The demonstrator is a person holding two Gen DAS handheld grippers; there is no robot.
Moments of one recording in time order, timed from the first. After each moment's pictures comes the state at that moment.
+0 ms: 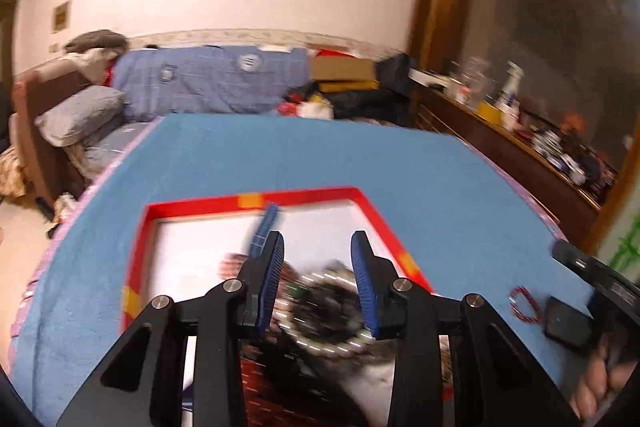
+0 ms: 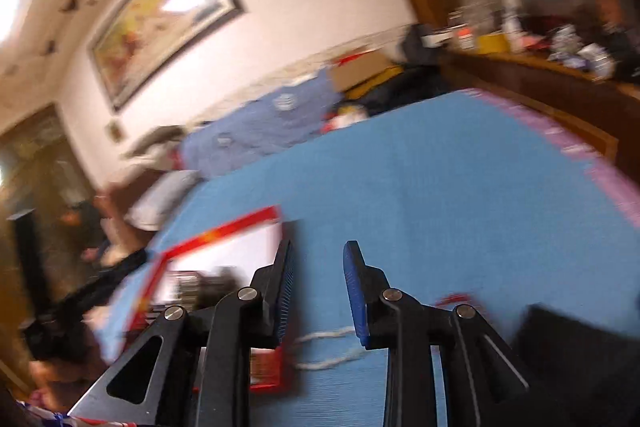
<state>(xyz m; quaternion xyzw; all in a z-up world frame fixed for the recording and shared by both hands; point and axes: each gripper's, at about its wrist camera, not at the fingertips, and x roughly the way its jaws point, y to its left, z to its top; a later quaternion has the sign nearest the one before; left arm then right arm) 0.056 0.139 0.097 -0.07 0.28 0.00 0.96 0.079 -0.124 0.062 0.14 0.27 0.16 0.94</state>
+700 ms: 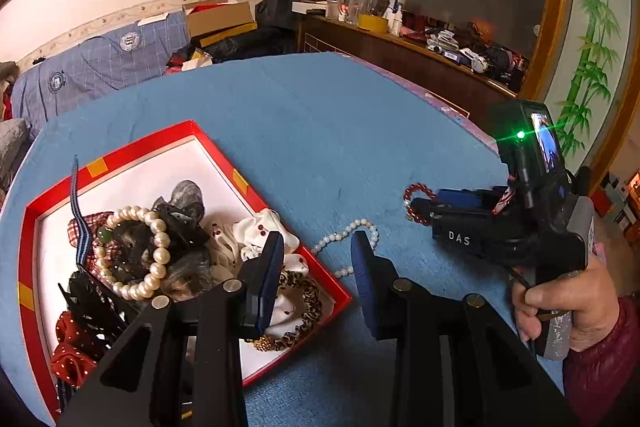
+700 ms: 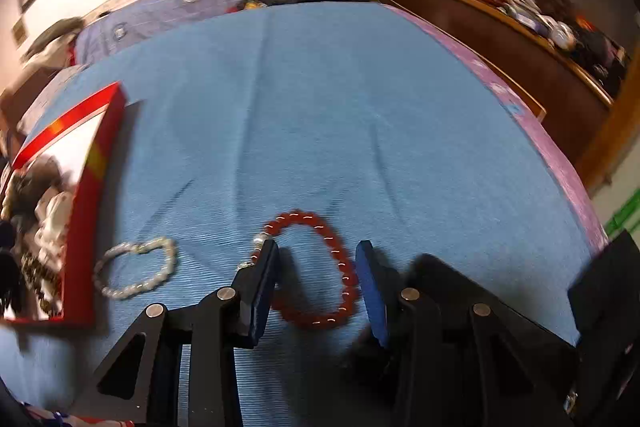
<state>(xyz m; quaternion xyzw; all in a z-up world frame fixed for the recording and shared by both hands) 0.050 0.027 0.065 0.01 0.36 -0.17 0.92 0.118 -0.143 -0.007 -0.01 0.44 0.04 0.90</state>
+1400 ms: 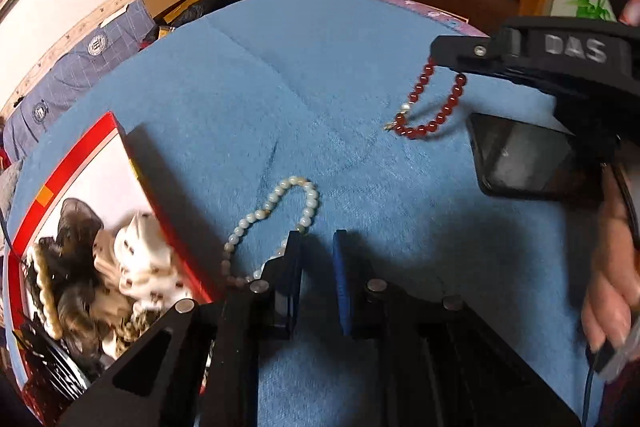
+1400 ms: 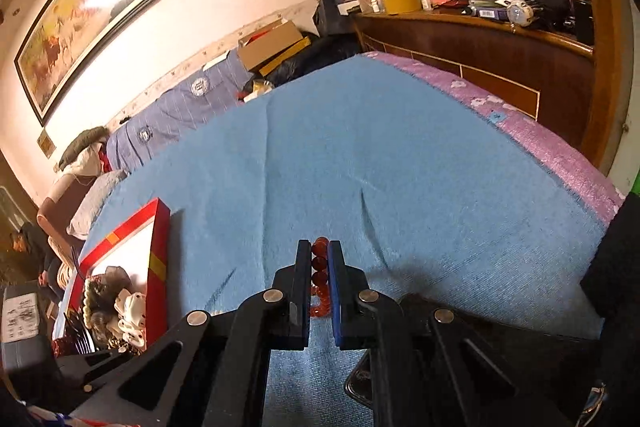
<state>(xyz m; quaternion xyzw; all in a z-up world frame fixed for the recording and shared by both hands) 0.092 -0.071 0.012 0.14 0.44 -0.16 0.87 0.101 -0.193 0.032 0.17 0.33 0.06 0.93</state>
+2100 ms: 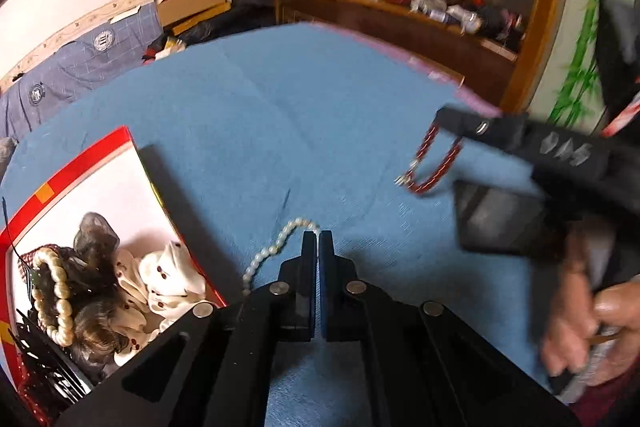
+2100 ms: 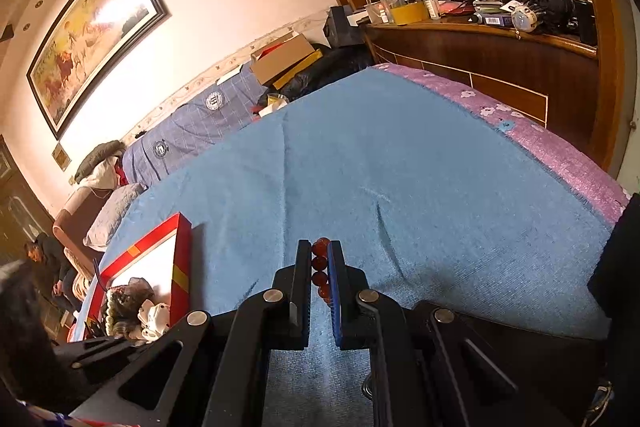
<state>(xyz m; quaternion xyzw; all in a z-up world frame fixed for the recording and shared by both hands) 0.093 -0.050 0.035 0.07 0.40 -0.18 0.89 0.095 -0.193 0.040 0.19 0.31 0.08 0.93</state>
